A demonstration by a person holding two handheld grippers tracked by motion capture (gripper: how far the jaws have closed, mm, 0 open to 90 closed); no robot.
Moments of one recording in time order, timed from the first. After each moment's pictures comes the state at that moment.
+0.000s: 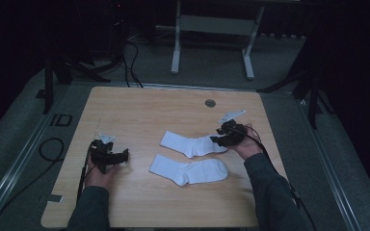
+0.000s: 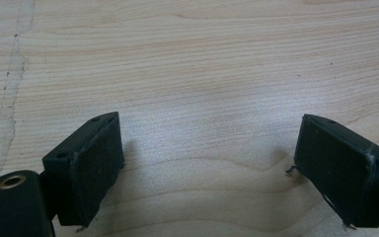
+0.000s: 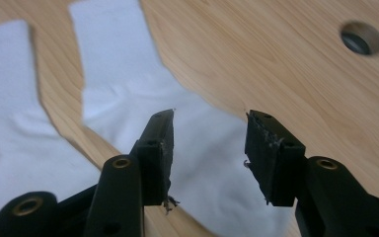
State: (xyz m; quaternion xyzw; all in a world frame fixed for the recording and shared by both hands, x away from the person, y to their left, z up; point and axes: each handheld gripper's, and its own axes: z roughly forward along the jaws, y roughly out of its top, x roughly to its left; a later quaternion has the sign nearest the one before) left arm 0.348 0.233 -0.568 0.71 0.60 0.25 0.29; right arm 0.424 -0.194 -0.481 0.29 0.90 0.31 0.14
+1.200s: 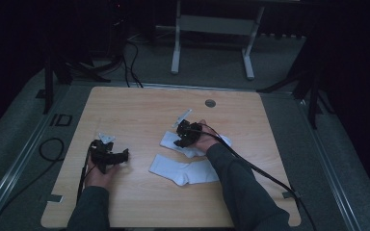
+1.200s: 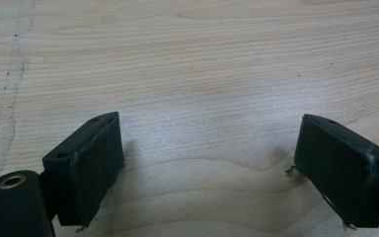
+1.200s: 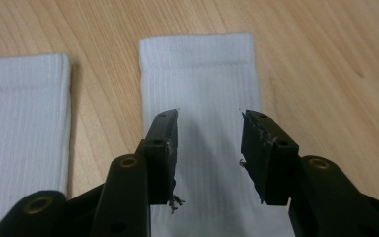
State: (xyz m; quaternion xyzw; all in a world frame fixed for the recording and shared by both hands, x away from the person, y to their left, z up) left arm 0.348 0.233 -0.568 0.71 0.60 0.25 0.29; right arm 0.456 -0.065 -0.526 0.18 0.95 0.24 0.08
